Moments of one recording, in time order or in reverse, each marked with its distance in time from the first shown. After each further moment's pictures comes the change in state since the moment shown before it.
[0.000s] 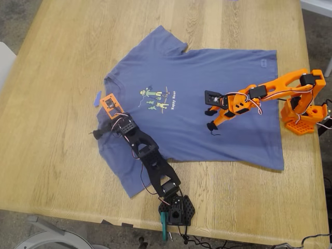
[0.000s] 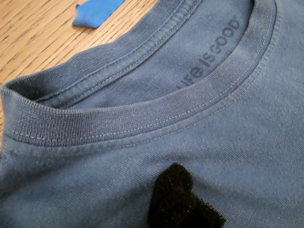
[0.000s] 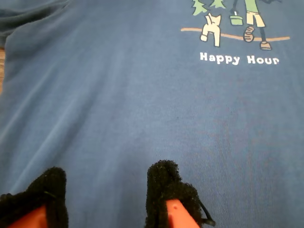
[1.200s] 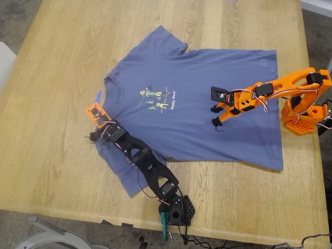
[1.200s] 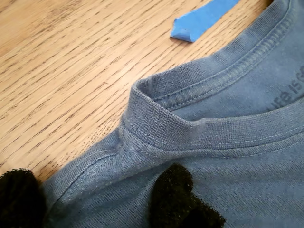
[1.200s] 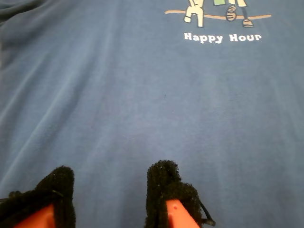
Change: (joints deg) arm 0 -10.5 -3.3 -3.3 4.0 -2.9; arm 1 1.1 8.6 9.1 -0.3 1.8
